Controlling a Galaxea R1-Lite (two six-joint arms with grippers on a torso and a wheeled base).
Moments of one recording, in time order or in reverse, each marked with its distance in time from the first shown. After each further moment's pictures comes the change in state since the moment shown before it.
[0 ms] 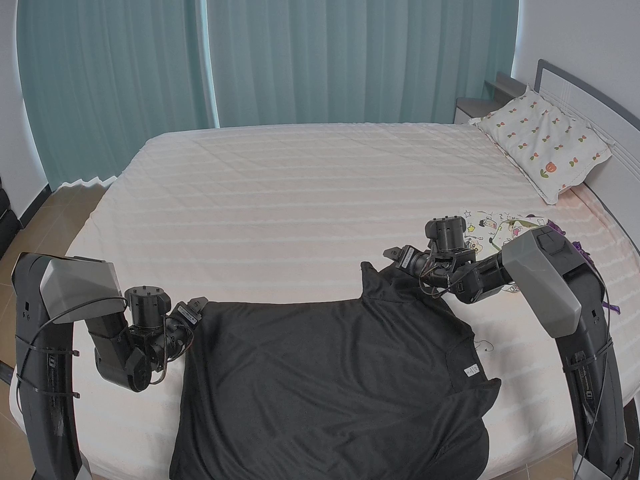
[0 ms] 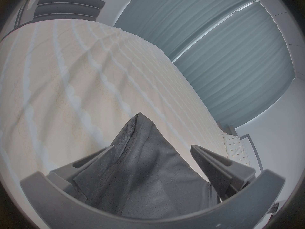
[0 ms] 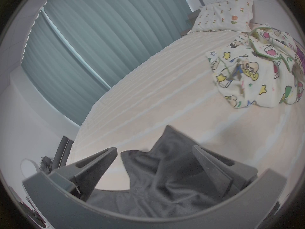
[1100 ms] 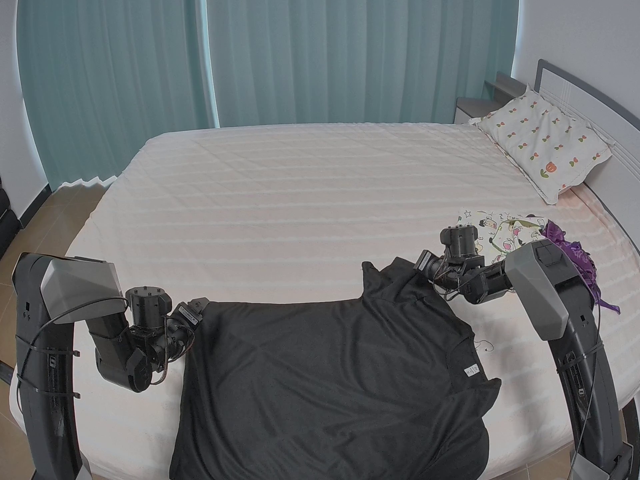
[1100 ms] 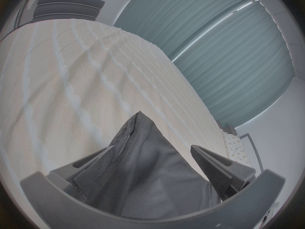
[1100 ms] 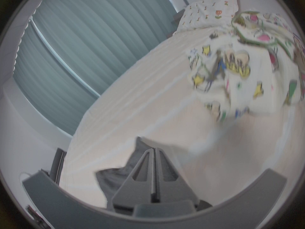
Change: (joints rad) left arm -0.003 0.002 0.000 0.000 0.000 0.002; right arm -0.100 0.132 -0.154 0.040 0.004 0.035
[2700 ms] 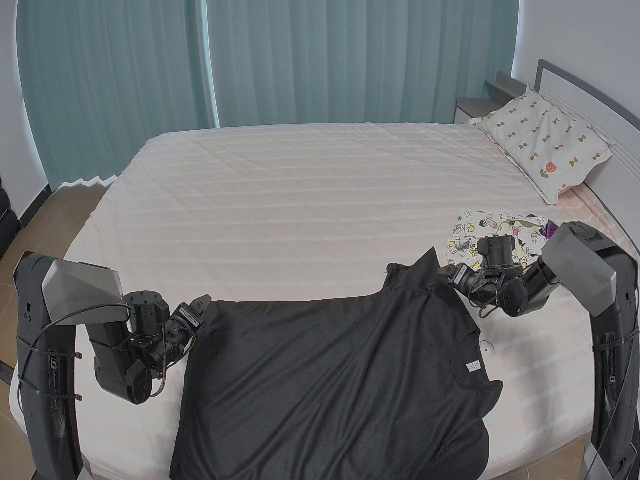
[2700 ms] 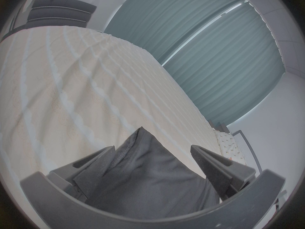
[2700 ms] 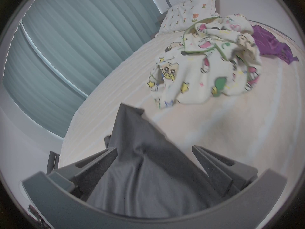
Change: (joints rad) left arm -0.026 -0.006 0.090 -0.181 0.003 0.041; right arm -0.064 -0.263 0.550 -0.200 -0.021 0.014
